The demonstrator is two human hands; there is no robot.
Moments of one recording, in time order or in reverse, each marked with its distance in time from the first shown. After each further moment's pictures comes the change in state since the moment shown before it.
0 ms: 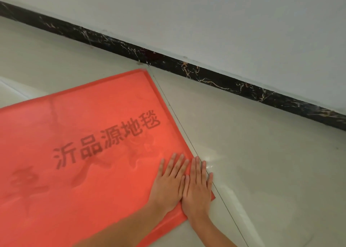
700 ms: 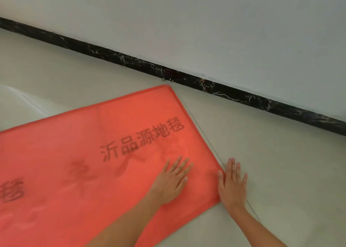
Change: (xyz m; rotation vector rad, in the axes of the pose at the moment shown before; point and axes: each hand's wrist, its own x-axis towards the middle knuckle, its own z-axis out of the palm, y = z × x) left_hand -0.059 -0.081 -0.051 0.040 -0.023 0.172; right_hand -0.009 0.014 -0.045 -0.068 -0.049 0.112
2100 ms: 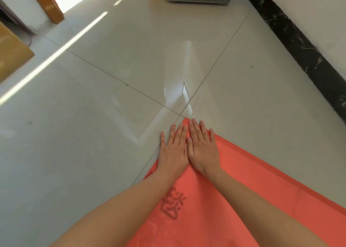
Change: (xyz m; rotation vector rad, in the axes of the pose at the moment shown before) left_hand -0.251 -0.455 -0.059 -0.050 0.224 -1.371; right_hand -0.019 -0.716 0.146 -0.080 -0.258 -1.415
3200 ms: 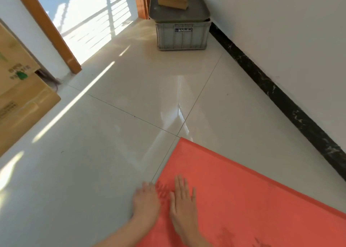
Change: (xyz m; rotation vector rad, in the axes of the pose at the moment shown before) left_hand -0.150 -0.063 -0.056 -0.133 0.052 -0.216; right_hand -0.147 -0.100 -0.016 0.284 0.151 -0.035
